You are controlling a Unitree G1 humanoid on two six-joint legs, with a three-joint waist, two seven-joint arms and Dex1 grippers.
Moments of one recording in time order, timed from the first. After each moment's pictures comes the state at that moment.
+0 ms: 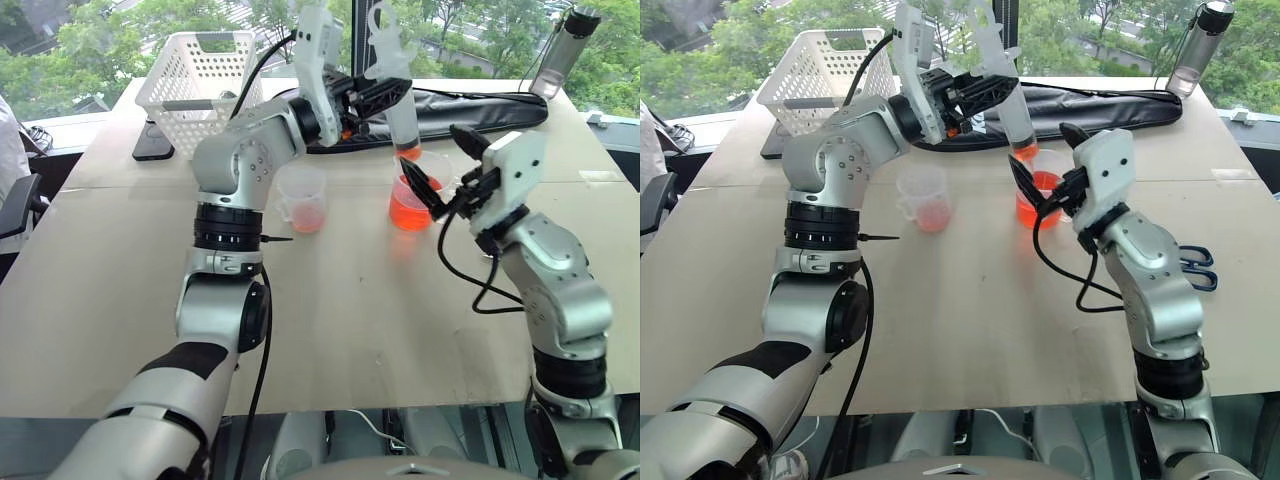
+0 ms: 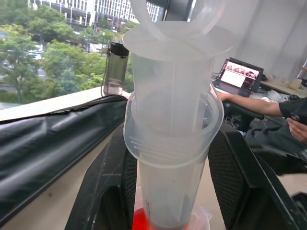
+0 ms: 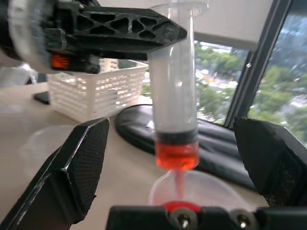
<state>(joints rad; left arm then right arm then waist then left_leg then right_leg) -1.14 0.26 0.12 0.32 -0.51 0.72 -0.70 -0.44 -0.29 -0.04 -0.55 0.33 0.60 0.37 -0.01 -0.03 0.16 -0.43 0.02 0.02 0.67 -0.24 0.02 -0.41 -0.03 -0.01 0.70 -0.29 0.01</state>
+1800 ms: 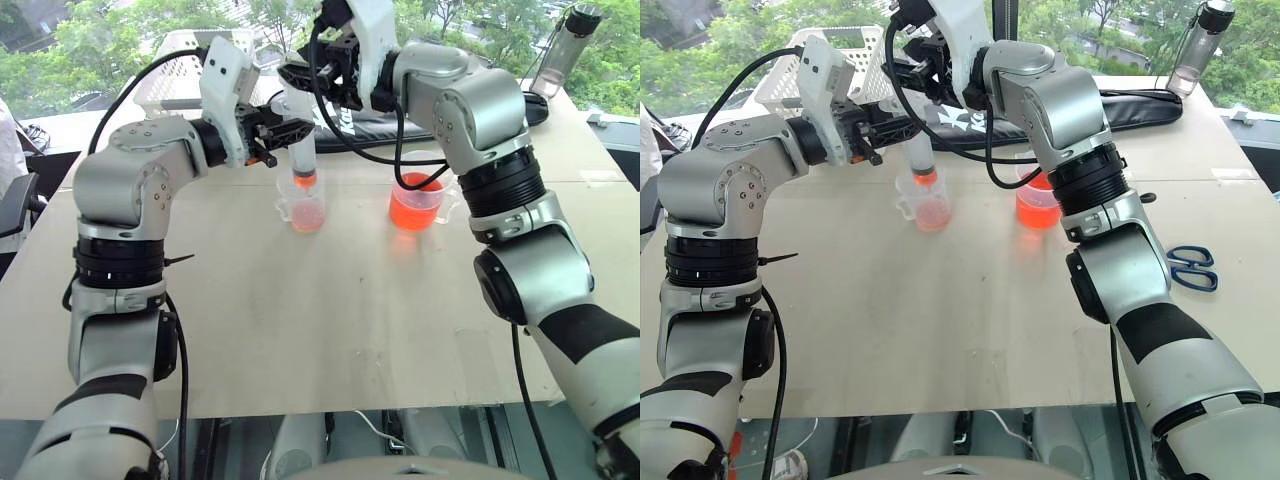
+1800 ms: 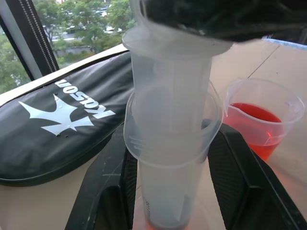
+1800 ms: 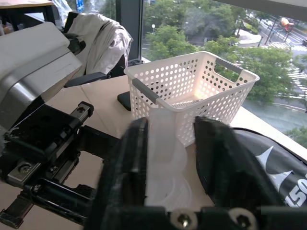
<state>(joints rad) -0.93 0.68 0.04 0.04 -0.45 0.82 -0.74 -1.42 -0.13 0.14 0.49 0.29 0.67 0.61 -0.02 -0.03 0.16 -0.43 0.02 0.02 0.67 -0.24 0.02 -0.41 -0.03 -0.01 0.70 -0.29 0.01</state>
